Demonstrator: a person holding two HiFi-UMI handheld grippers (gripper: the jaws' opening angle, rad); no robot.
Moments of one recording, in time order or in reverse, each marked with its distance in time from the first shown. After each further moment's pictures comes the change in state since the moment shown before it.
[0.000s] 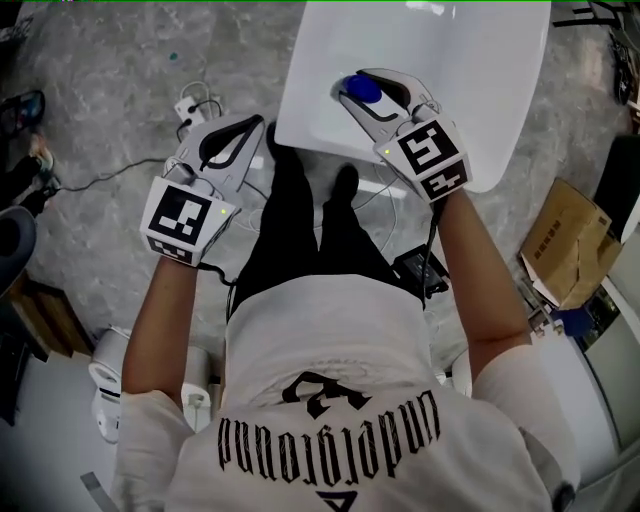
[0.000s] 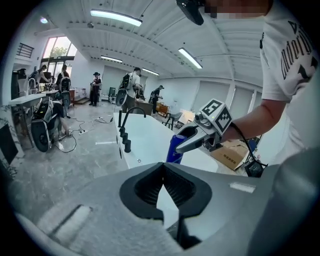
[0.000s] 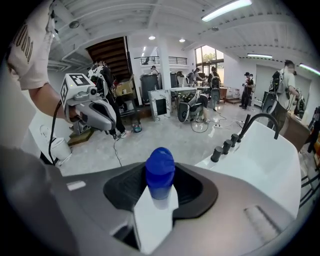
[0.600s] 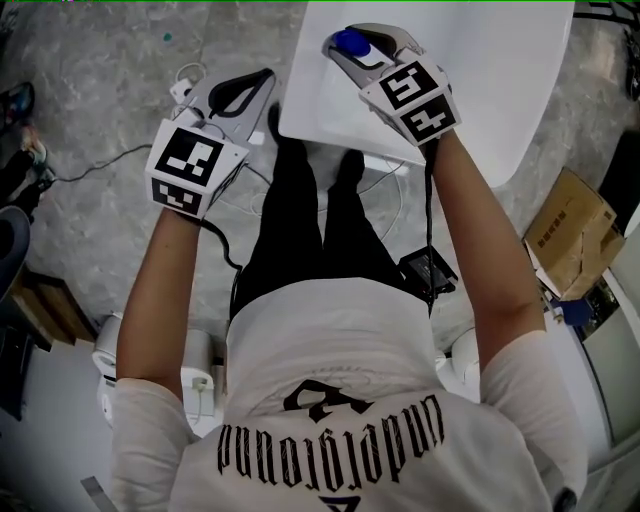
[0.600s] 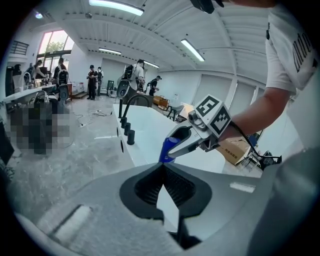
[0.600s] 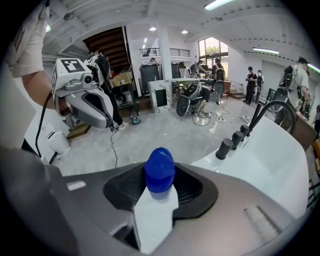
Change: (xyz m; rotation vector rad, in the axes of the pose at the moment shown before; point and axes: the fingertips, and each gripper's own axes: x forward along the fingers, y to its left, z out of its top) left arm 0.067 0.039 -0.025 0.009 0.075 -0.012; right arm 0.080 -0.041 -0.027 -0.015 0.075 0.007
